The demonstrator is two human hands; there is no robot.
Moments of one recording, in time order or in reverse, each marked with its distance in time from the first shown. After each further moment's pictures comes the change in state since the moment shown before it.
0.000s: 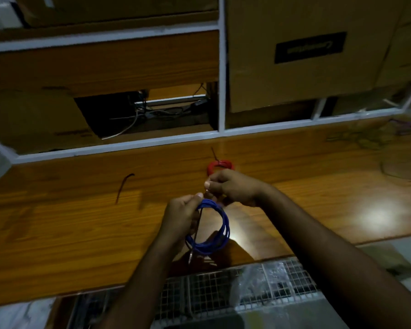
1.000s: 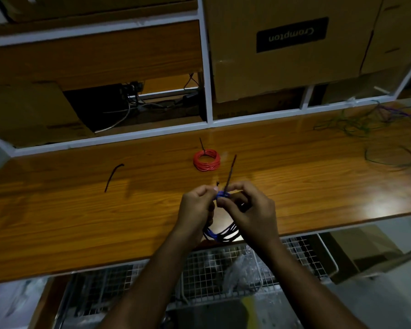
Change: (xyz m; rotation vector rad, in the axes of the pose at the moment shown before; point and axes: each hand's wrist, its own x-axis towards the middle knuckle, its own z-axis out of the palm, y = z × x) left_hand -0.025 -0.006 0.088 -0.163 -0.036 -0.041; right_hand -0.117 0.066 0.055 0.068 0.889 -0.481
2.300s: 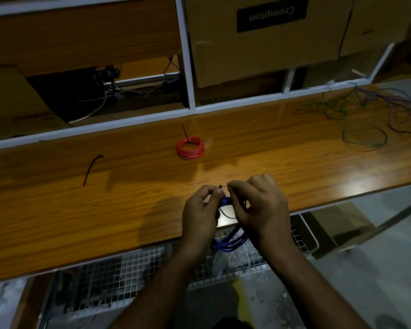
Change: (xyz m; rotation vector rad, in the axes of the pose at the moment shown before) left_hand -0.038 -0.023 0.037 0.079 0.011 0.166; right_hand -0.020 -0.003 -0.035 -0.732 0.123 -0.276
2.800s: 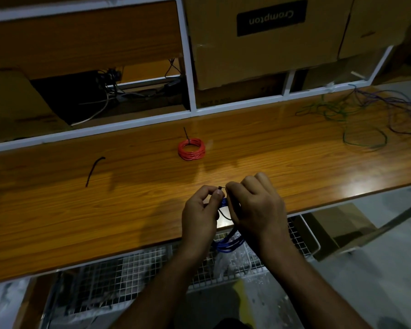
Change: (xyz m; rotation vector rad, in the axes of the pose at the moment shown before) left_hand -0.003 0.001 -0.005 0.063 0.022 0.047; right_hand 0.003 -0.010 0.001 -0.172 -0.058 -0.075
